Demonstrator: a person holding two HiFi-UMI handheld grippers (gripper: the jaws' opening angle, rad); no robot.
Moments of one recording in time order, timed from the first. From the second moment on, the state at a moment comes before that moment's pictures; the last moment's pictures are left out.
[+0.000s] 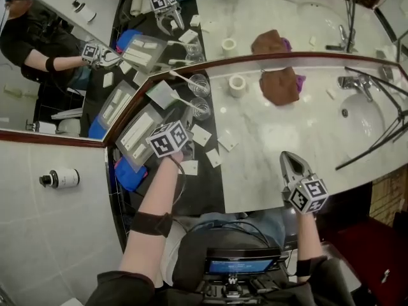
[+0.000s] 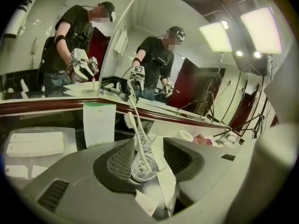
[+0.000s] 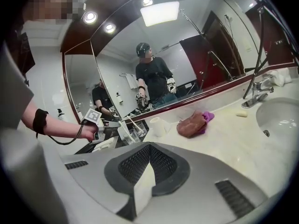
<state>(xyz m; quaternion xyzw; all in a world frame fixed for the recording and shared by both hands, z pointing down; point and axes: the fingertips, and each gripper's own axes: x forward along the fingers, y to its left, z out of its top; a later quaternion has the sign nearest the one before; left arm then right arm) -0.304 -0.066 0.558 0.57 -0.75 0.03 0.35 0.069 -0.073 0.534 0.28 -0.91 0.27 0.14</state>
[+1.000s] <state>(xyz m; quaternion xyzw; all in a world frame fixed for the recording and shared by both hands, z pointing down) -0.325 -0.093 0.595 0.54 -0.76 0.07 0.35 0.119 -0.059 0.551 0.33 -0.89 0.28 0.16</state>
